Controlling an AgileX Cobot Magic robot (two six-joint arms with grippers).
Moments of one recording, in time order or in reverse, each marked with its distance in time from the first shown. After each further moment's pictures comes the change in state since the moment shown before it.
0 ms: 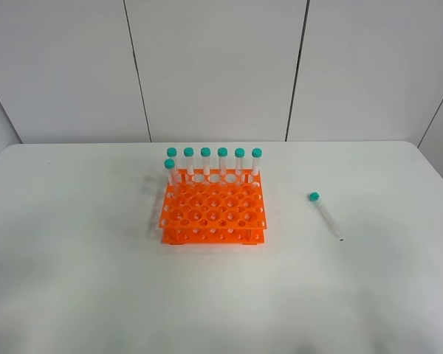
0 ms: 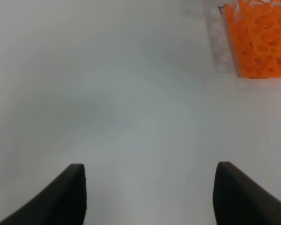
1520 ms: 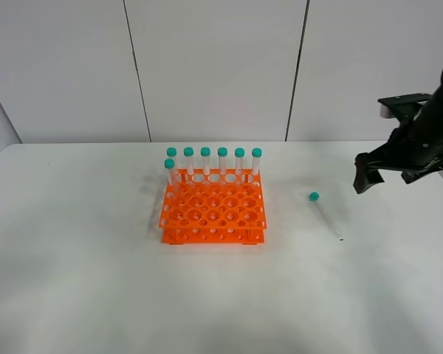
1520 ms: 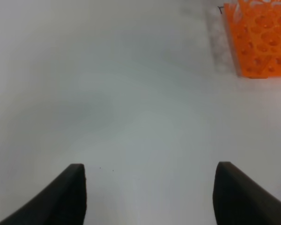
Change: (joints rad) left arm 0.000 0.000 0.000 0.000 0.000 0.000; right arm 0.049 1.705 -0.721 0.097 -0.155 -0.207
